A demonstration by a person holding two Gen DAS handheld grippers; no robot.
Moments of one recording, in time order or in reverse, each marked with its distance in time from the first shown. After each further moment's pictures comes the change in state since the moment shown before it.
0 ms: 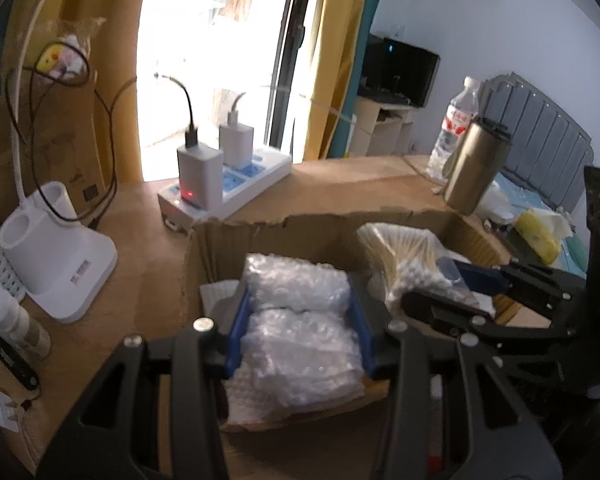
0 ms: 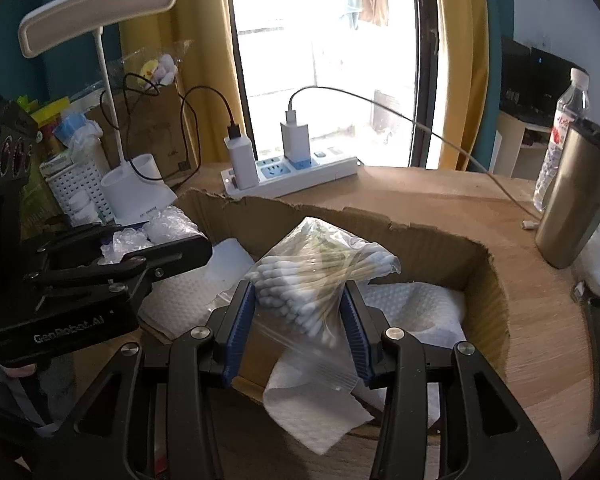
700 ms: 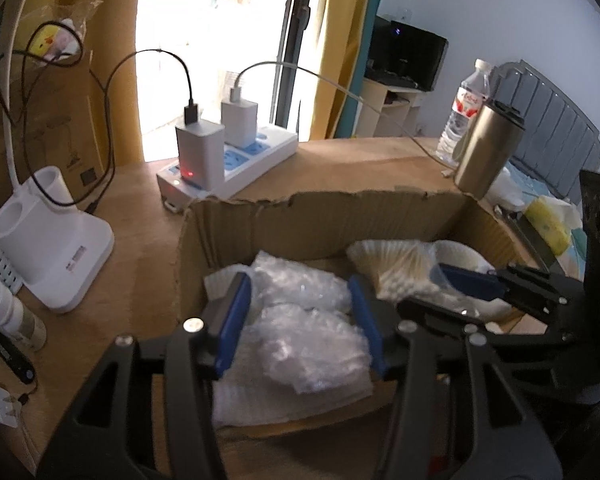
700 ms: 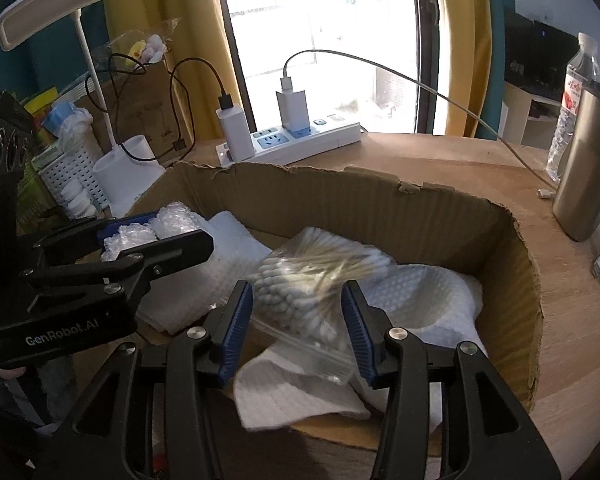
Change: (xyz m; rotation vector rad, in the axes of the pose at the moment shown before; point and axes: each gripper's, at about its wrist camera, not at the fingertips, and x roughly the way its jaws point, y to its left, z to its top) left arm 0.011 0.000 -0.002 -0.003 0.044 0.023; right arm 0.018 -0.006 -0.009 0.042 0.074 0.027
